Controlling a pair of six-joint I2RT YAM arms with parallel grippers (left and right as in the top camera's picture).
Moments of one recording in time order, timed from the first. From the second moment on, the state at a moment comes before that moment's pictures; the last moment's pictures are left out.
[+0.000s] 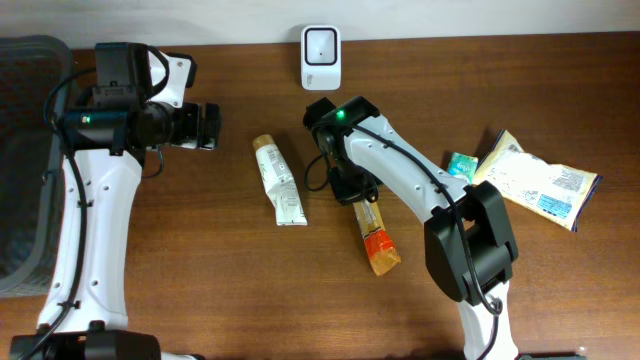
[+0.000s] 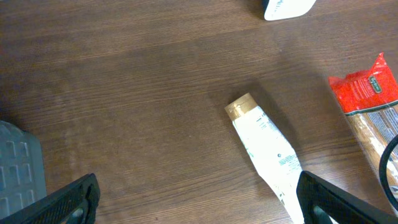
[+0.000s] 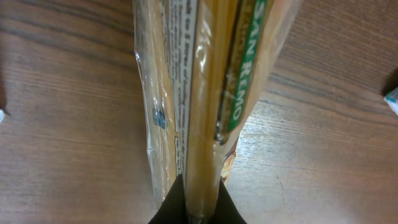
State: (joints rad) left arm 0.02 1.61 1.64 -0.98 0.15 0.16; right arm 0.58 2.16 1.84 -1.39 0.13 0.32
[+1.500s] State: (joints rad) left arm 0.02 1.61 1.64 -0.98 0.15 0.16; right arm 0.51 2.25 1.77 -1.23 0.01 0.26
